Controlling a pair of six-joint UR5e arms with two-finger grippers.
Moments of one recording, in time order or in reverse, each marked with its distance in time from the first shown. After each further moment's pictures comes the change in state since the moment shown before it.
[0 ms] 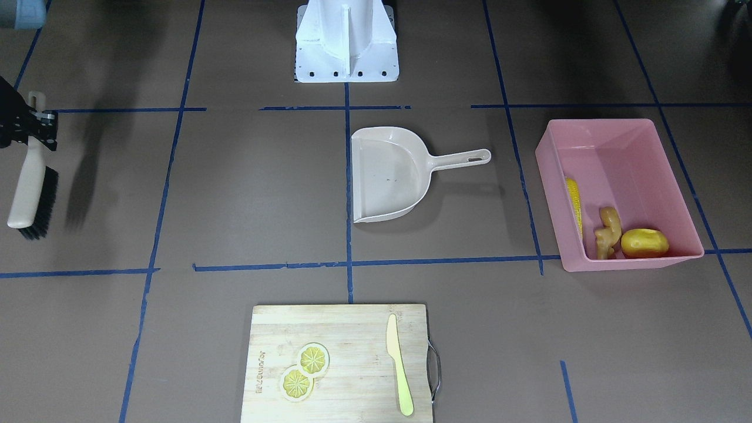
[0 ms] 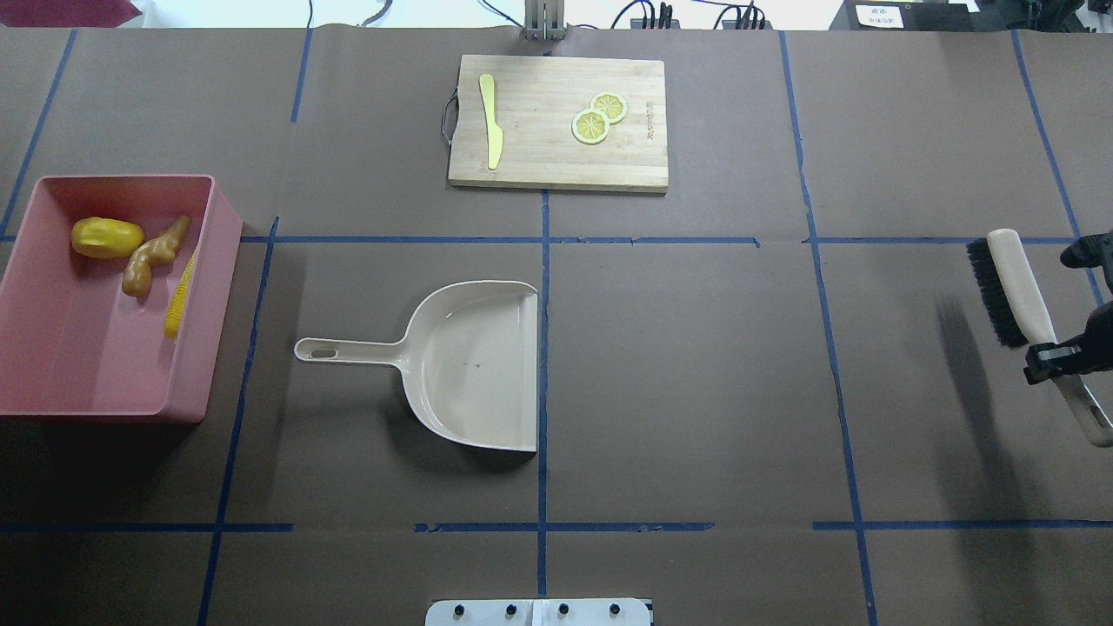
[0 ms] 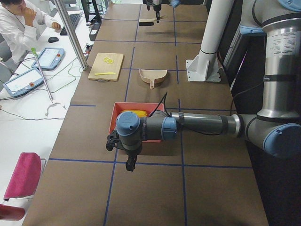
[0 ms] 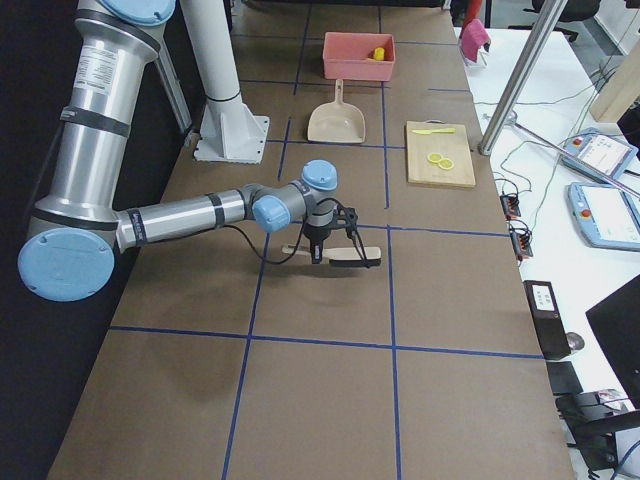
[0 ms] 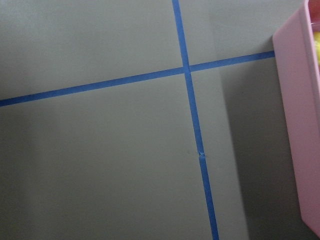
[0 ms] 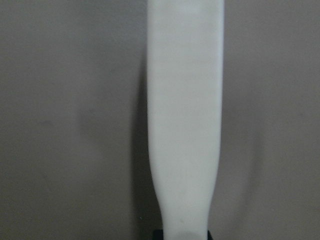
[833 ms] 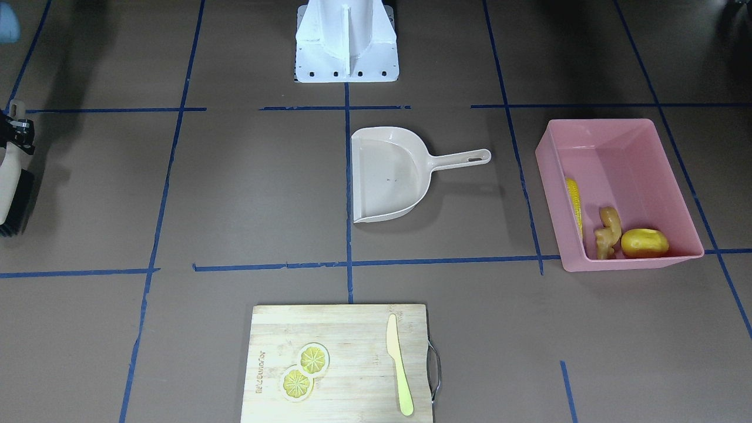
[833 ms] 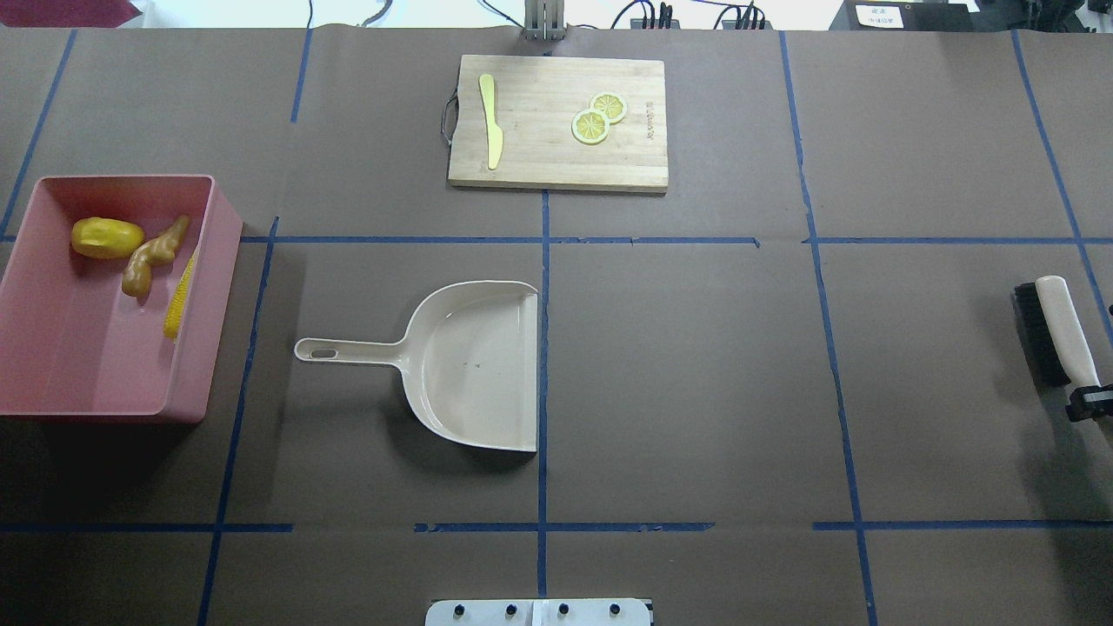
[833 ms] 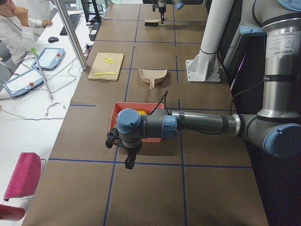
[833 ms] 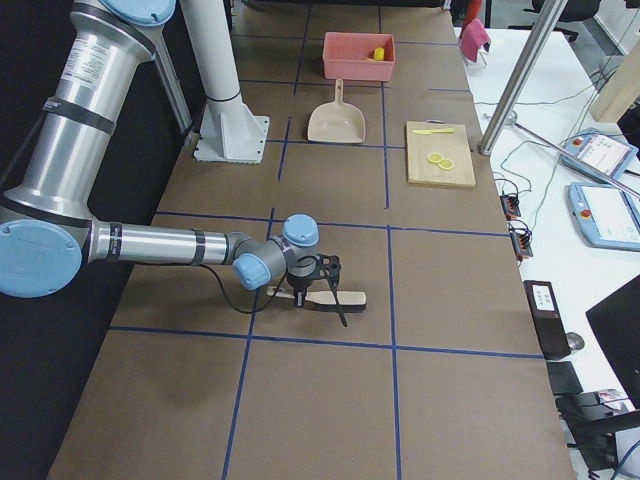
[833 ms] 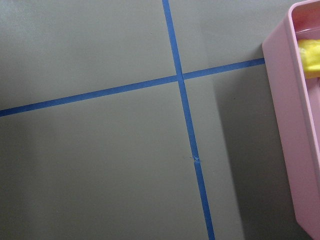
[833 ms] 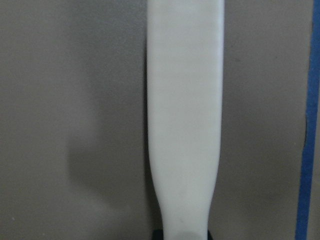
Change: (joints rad) left arm -0.001 0.002 -0.015 -0.005 0.001 0.000; right arm -0.003 -0.060 -0.235 0.293 0.005 0.027
